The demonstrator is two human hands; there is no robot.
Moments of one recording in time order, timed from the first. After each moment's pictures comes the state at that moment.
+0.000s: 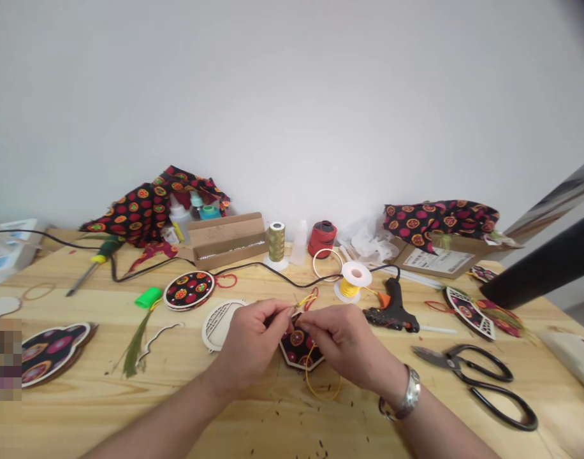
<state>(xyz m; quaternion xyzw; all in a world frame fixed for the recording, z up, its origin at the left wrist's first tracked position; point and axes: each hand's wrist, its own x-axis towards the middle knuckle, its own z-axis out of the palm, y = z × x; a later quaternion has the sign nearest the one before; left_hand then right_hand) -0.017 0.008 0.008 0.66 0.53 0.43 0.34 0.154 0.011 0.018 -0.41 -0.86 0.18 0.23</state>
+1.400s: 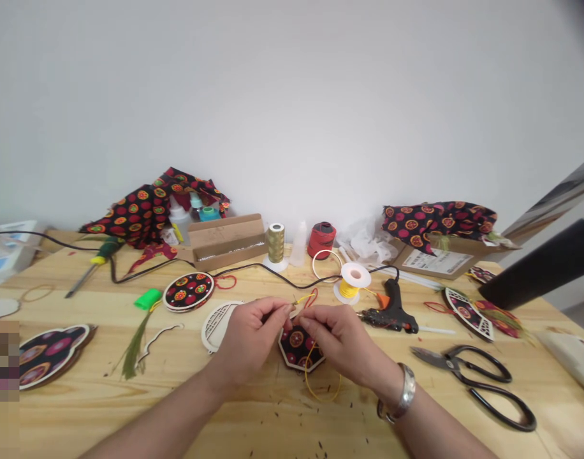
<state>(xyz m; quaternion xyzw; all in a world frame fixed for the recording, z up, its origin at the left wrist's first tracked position) -0.020 0.011 0.010 0.65 0.53 0.41 0.35 0.147 0.012 0.014 -0.42 -0.77 0.36 0.30</state>
